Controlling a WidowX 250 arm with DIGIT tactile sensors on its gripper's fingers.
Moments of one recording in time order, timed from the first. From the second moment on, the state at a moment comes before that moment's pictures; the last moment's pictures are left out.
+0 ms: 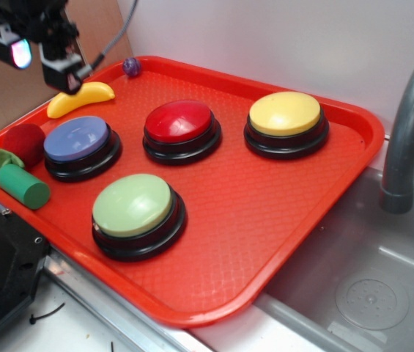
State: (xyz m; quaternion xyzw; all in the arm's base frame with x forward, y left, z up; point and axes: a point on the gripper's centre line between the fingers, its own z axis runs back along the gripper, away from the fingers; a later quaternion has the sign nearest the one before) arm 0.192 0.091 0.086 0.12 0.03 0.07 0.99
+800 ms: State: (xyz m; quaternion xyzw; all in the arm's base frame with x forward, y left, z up) arm 0.182 0.064 0.022 0.06 0.03 -0.08 0.99
